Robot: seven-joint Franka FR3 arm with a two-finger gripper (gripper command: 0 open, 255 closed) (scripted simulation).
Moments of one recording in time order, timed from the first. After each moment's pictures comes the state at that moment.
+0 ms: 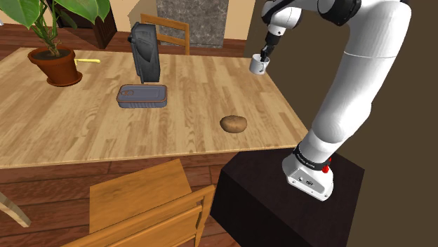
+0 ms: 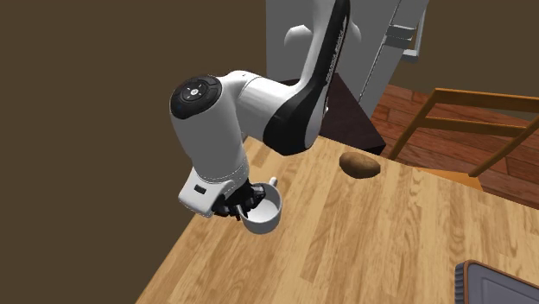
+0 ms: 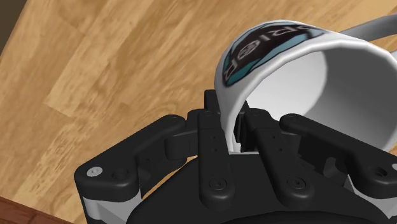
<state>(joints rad) -0.16 0.25 -0.57 -1.92 0.28 2.15 -0.90</state>
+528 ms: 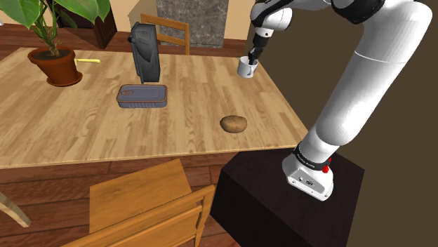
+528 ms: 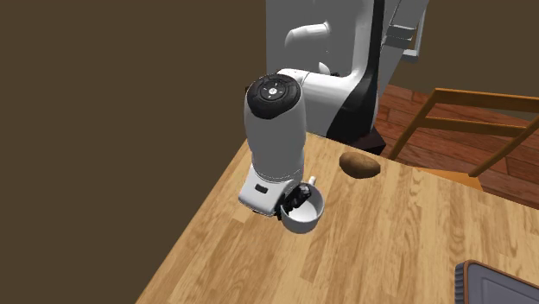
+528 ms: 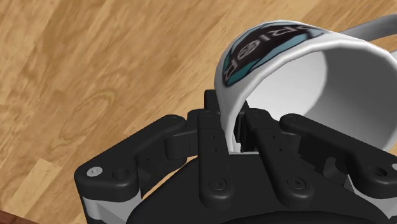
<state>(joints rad) -0.03 0.13 -0.52 -2.07 0.20 2.22 -0.69</state>
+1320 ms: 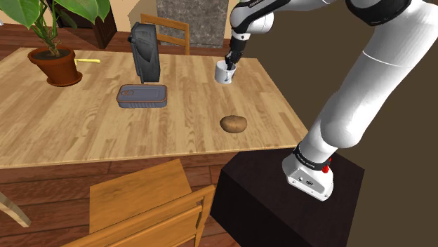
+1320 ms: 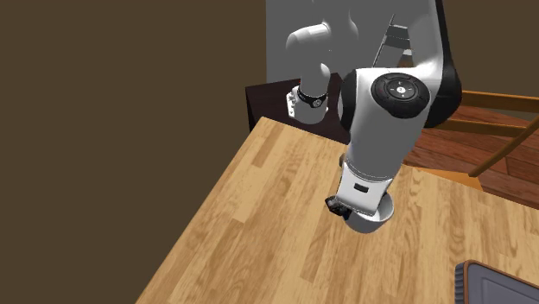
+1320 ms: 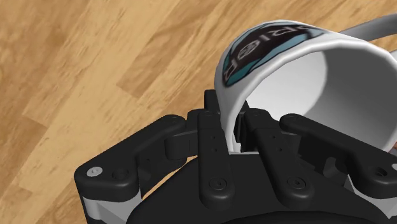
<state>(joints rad) 0.14 0.04 -0.40 -2.17 0.12 2.28 -0.36</state>
